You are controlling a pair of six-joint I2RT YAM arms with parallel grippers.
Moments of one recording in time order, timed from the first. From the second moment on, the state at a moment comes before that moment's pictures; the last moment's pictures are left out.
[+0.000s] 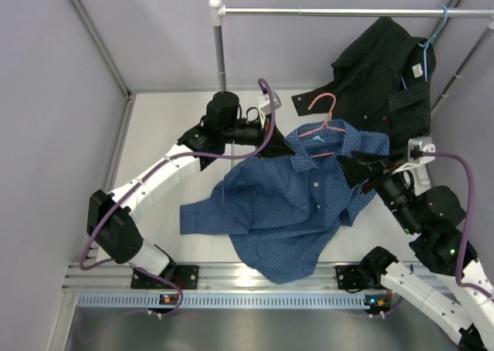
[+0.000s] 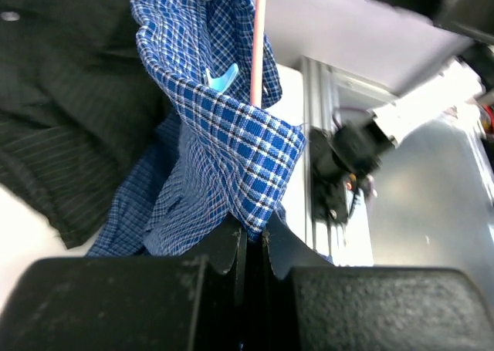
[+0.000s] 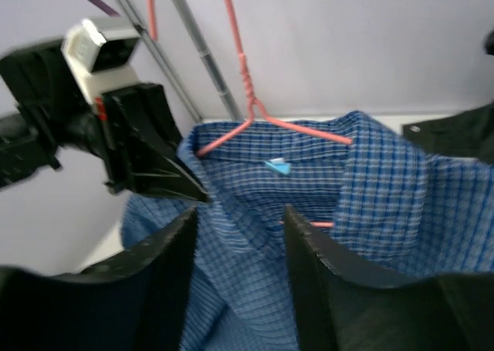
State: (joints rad) left arm -0.67 1.51 1.37 -0.06 0.85 -0.21; right arm 0.67 0.41 0.83 -0.24 0.18 0.40
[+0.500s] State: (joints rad) left arm -0.47 1.47 1.44 -0.43 1.30 0.21; right arm 0.69 0.71 1.44 -0.86 -0.02 -0.24
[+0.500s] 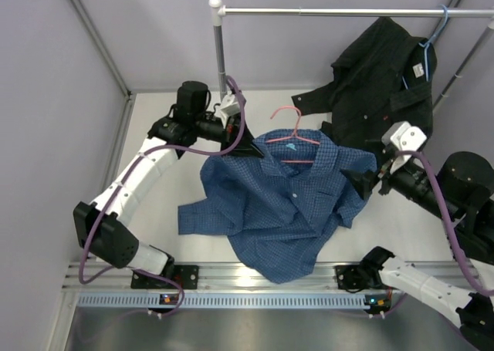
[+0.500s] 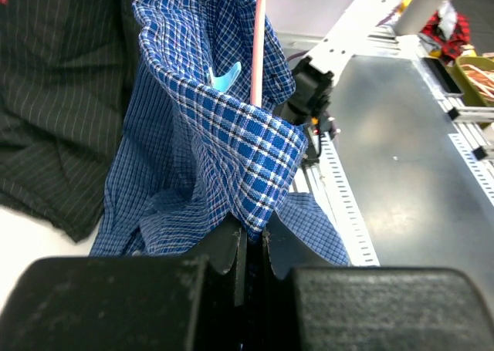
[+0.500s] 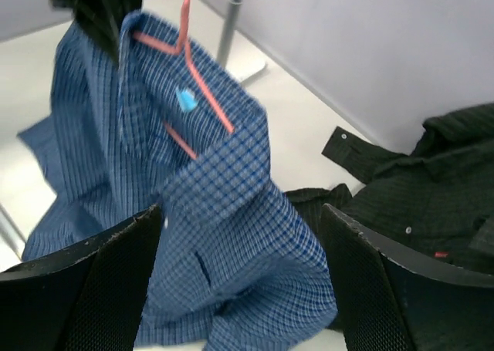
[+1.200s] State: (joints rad) left arm -0.45 1.32 1.42 -0.46 1.43 0.24; right arm 0.70 0.98 1.63 -1.10 -0.40 -0.37
